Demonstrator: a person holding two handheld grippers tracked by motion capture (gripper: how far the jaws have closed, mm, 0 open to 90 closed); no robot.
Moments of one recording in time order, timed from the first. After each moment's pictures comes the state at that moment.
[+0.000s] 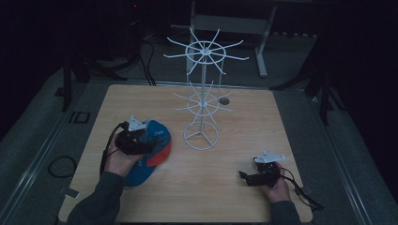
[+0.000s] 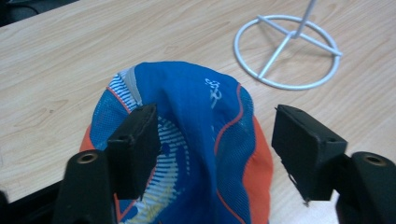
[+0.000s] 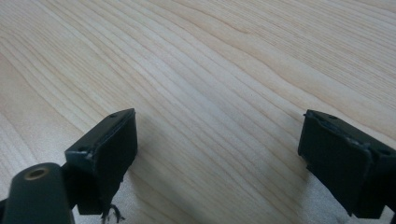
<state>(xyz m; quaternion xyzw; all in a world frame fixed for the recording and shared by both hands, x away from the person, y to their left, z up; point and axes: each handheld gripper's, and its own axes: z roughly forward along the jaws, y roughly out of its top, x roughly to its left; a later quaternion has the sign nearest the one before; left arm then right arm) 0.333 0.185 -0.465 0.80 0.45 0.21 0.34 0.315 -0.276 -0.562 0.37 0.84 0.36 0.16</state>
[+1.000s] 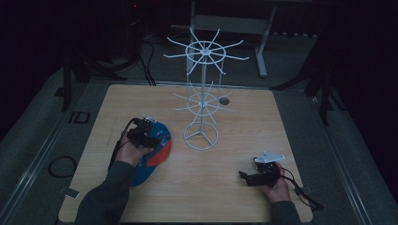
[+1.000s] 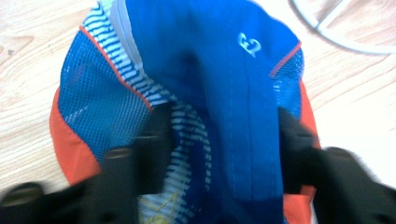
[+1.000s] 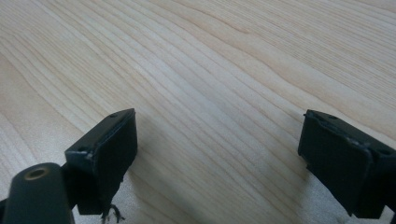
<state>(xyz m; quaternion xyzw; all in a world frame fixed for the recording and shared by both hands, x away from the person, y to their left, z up) 0.382 0.169 -0.498 0.82 0.51 0.14 0.22 0.315 -0.276 -0.562 0.37 0.84 0.35 0.16</state>
